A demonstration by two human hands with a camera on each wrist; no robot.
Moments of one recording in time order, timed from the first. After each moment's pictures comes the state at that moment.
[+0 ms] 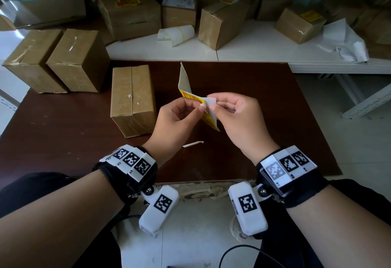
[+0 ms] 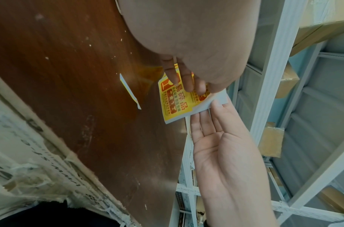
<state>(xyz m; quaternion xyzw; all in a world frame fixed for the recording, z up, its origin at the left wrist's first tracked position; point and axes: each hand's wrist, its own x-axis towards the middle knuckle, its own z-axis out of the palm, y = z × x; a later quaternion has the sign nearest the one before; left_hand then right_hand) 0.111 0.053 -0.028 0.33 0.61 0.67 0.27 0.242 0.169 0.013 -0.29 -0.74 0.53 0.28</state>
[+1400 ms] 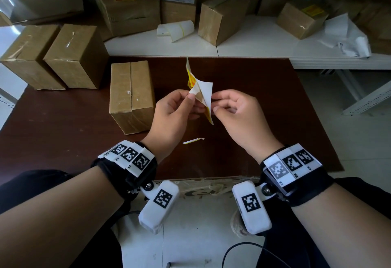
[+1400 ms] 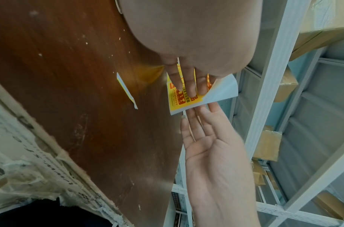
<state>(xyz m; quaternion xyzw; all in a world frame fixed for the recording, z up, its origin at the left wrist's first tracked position) 0.108 0.055 -0.024 0.27 0.62 0.68 0.29 0.246 0.171 0.009 -0.31 -0.76 0.52 0.23</state>
